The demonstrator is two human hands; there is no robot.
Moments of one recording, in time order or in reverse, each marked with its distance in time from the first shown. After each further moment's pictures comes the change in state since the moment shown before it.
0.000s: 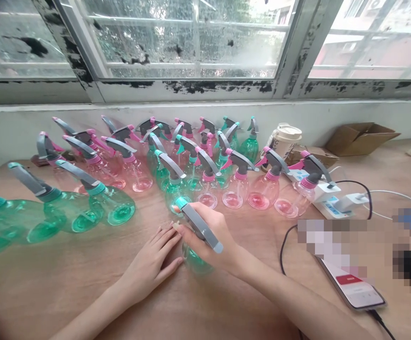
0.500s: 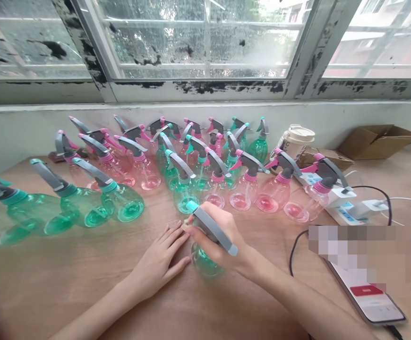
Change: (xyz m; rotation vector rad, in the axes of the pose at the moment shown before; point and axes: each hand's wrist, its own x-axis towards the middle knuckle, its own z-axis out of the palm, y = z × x) left_hand 0.000 0.003 -0.001 0.010 -0.036 -0.018; right_hand -0.001 0.007 -0.001 -0.021 -0.003 -0.044
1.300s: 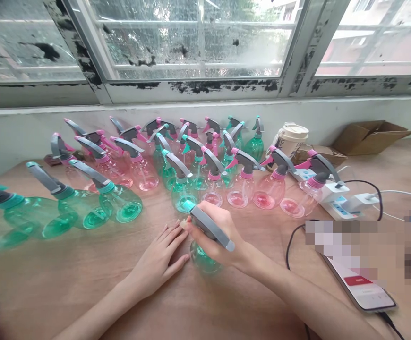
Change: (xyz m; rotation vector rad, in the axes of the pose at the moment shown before) left_hand 0.001 -0.002 0.002 0.042 0.013 0.023; right_hand 0.001 0.000 0.000 0.004 0.022 -0.034
